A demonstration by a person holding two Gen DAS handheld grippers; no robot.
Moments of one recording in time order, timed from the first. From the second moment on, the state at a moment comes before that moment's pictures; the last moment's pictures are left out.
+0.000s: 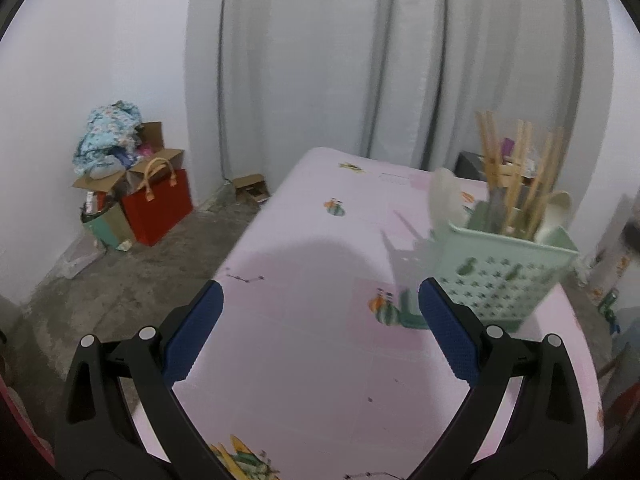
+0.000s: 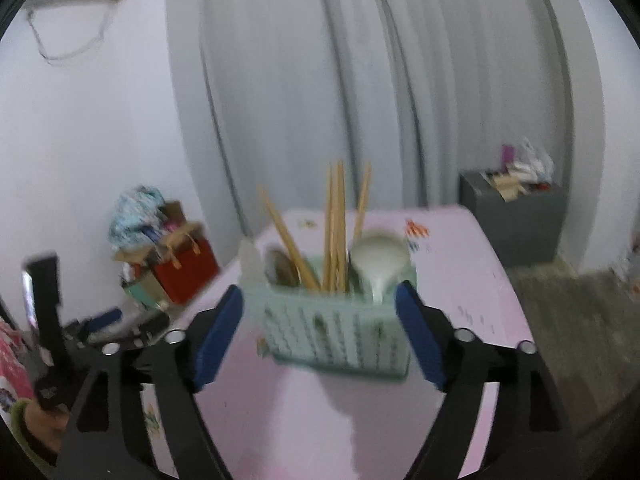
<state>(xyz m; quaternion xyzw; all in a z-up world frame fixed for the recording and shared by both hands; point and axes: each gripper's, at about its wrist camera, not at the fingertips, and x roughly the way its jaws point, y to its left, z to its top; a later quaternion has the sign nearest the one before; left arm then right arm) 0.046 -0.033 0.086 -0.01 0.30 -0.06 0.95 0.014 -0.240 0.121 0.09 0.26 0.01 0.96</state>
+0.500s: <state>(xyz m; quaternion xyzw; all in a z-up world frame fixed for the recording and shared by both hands) 0.011 -0.067 0.059 0.06 0.31 -0.05 0.95 -0.023 -0.214 0.062 0.04 0.33 -0.13 0.93</state>
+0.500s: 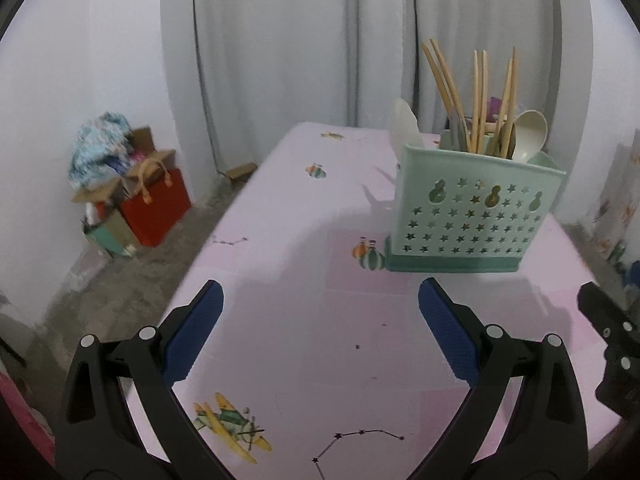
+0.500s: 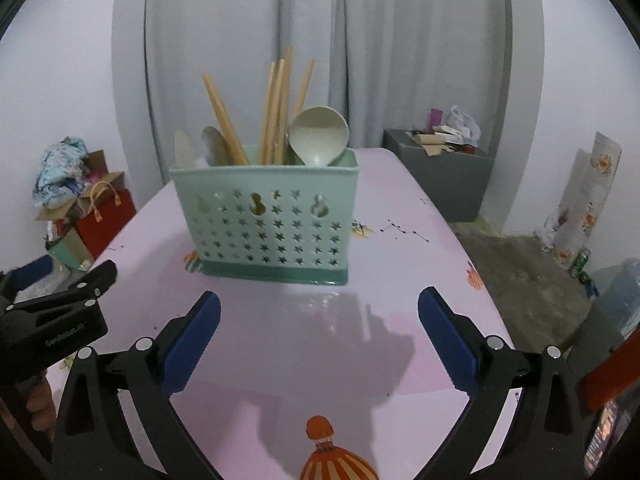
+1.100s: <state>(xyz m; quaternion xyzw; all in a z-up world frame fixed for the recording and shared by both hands) 0.012 -0.057 0.069 0.04 0.32 0.00 0.95 -0.024 -0.240 0.062 0.04 0.33 -0.21 0.92</state>
